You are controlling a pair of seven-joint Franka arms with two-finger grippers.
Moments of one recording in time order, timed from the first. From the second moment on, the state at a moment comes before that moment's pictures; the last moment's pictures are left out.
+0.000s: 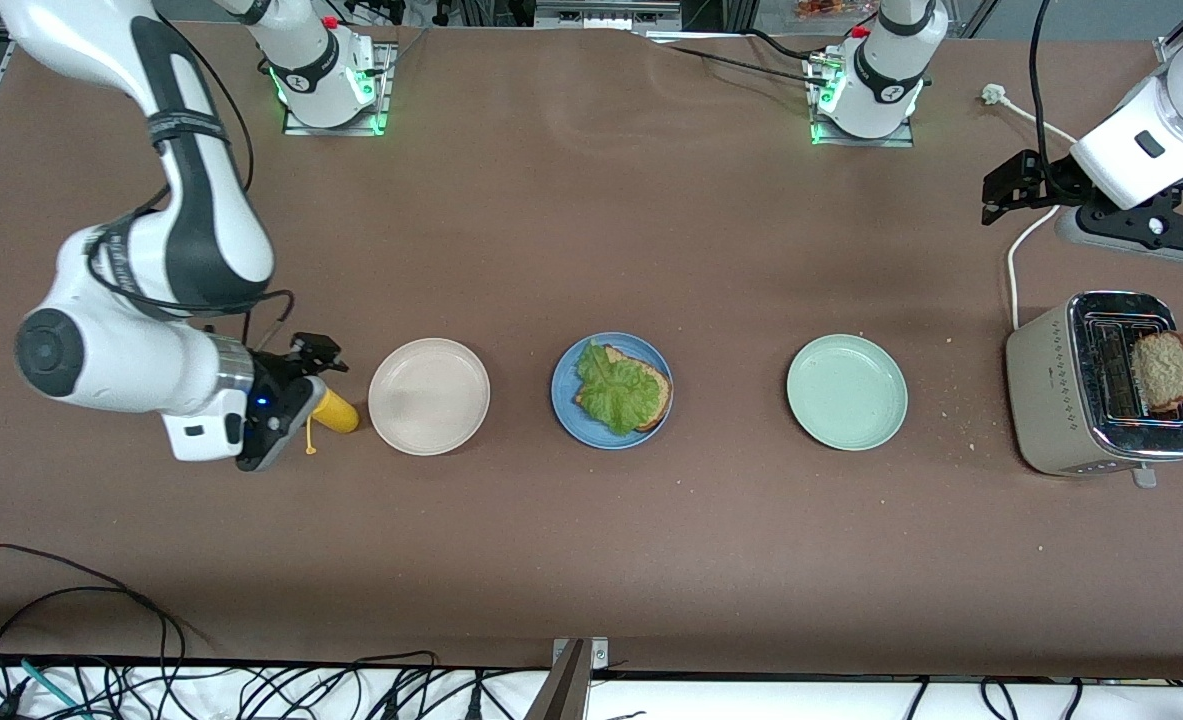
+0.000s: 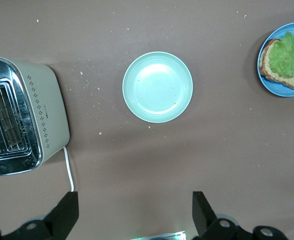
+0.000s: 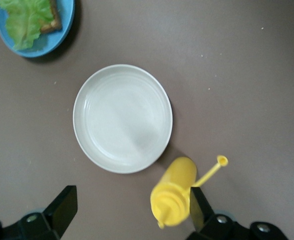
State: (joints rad) left arm -0.05 -0.02 -0.06 -1.61 0.00 1.48 0.08; right arm 0.18 0.53 -0.02 -1.42 0.25 1.82 -0.82
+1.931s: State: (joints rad) left arm -0.04 -0.02 -0.06 -1.61 0.00 1.48 0.08; right arm -0.27 0.86 -0.03 -1.48 1.12 1.65 -2.23
